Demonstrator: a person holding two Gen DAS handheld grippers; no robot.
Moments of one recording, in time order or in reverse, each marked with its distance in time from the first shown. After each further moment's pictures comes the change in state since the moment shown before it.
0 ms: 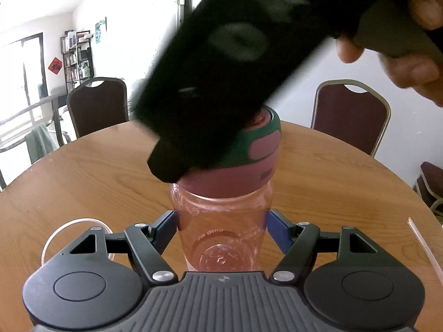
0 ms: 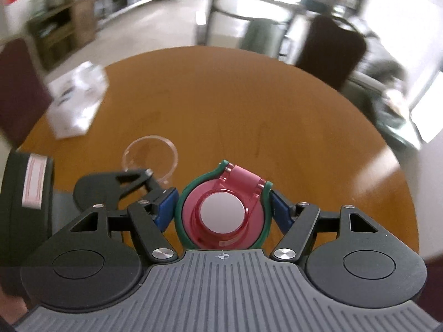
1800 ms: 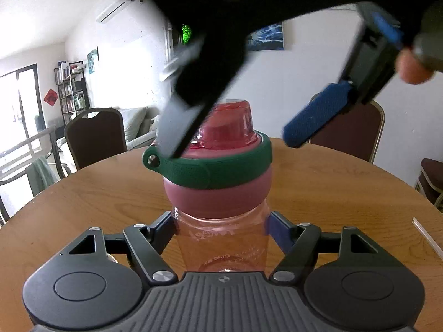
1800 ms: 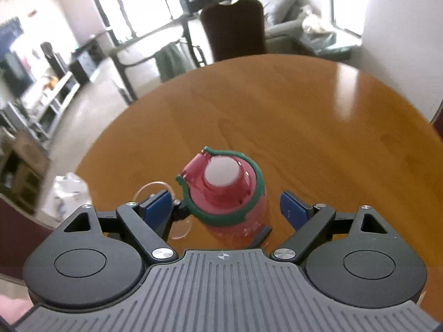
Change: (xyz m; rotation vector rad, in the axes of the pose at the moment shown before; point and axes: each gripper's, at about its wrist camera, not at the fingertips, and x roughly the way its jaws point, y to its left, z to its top) left arm -0.025 -0.008 0.002 0.090 -0.114 0.013; right arm -0.027 0.007 -0.034 0.696 -0.103 -0.162
